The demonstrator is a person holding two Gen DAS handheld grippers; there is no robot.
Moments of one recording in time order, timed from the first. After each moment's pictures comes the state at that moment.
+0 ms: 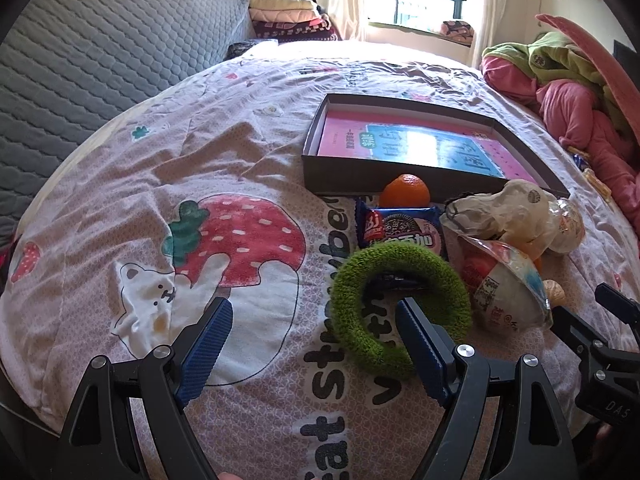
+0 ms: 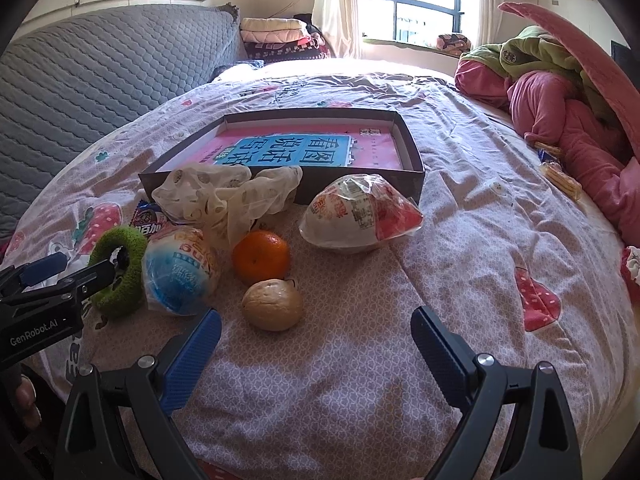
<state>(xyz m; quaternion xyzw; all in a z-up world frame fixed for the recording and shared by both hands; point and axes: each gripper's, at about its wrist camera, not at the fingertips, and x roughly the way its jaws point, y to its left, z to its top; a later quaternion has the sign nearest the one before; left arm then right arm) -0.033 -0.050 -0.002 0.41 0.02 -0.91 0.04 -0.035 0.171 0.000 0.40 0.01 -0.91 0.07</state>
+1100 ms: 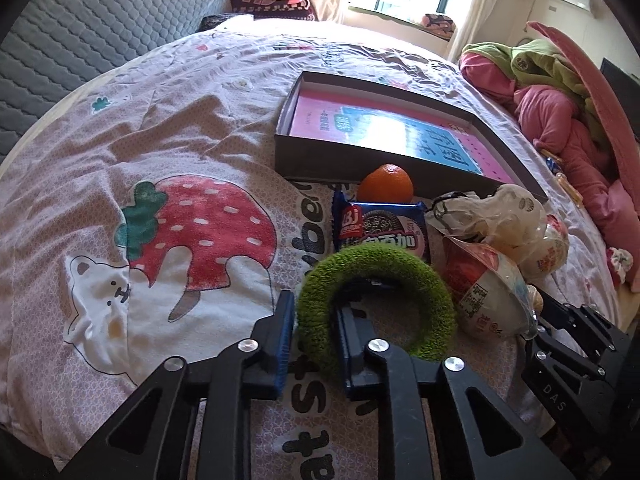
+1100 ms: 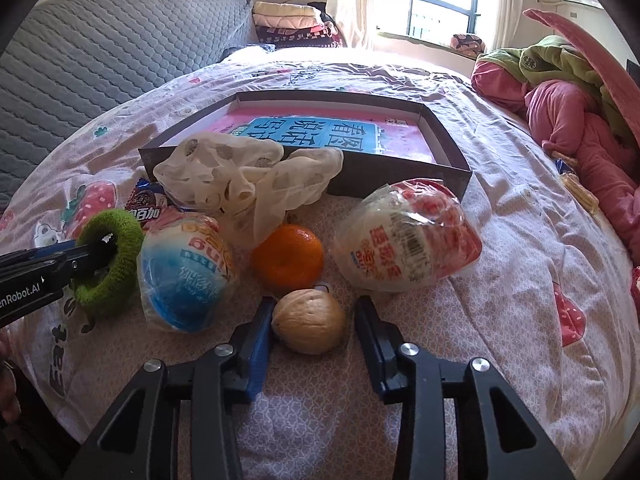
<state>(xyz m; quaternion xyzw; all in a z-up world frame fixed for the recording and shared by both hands) -0.049 -0.058 -0.012 0.45 0.07 -0.89 -0.04 -0.052 0.143 -0.016 0.41 0.05 -0.91 0.08</state>
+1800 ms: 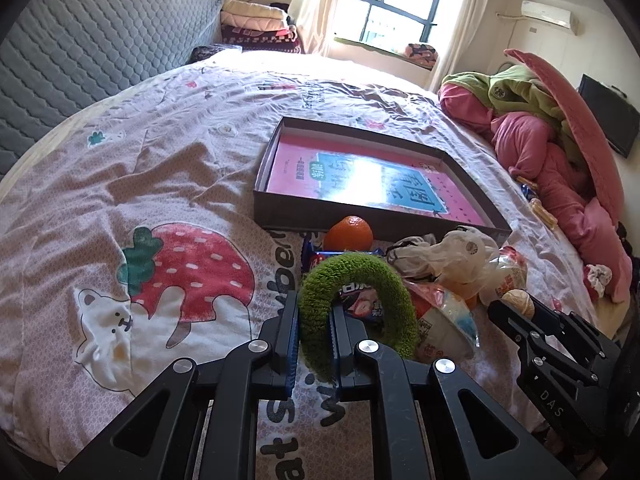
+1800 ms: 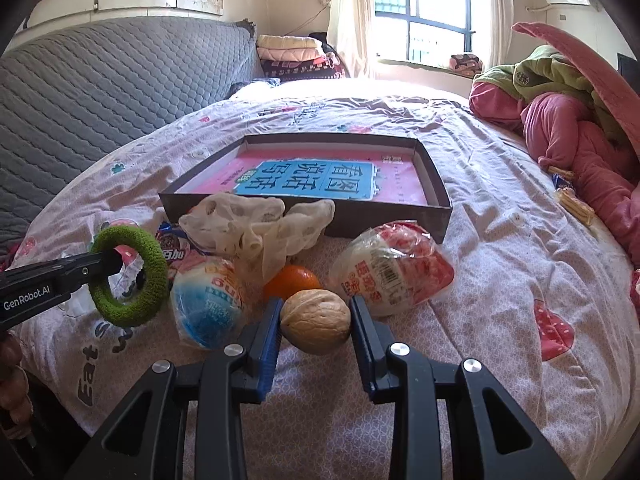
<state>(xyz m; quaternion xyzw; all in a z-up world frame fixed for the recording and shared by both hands) -0.036 -0.051 0.024 0.38 0.09 -0.92 -0.05 -0.036 0.154 0.015 0.35 0.02 -0.93 0.10</state>
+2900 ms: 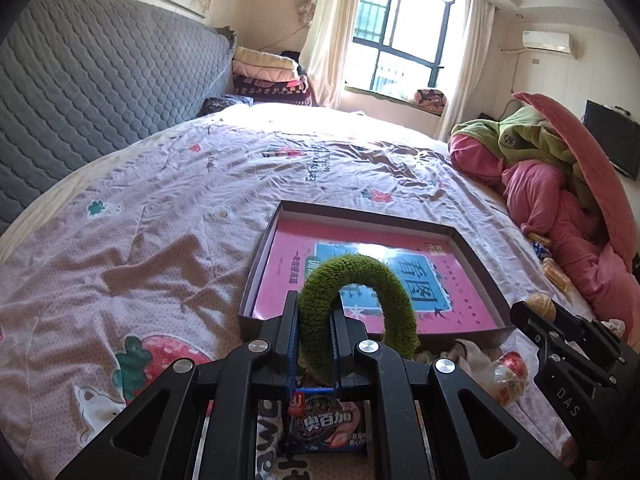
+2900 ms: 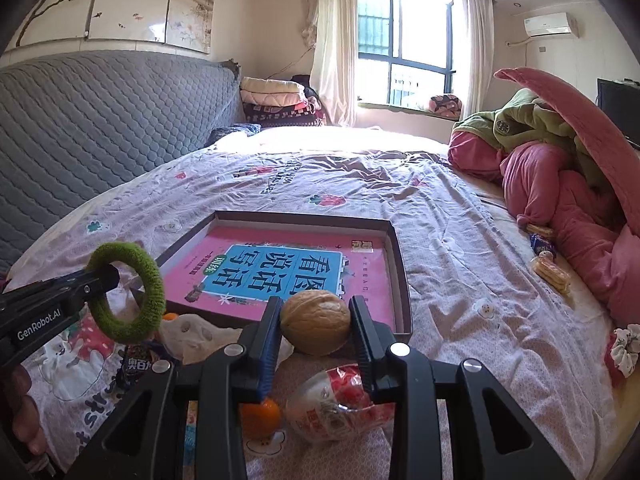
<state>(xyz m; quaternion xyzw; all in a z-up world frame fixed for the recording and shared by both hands) -0.095 -0.038 0.067 0.30 0.08 -0.95 -0.01 -0.095 0.167 0.065 0.28 0.03 -0.96 0.05</state>
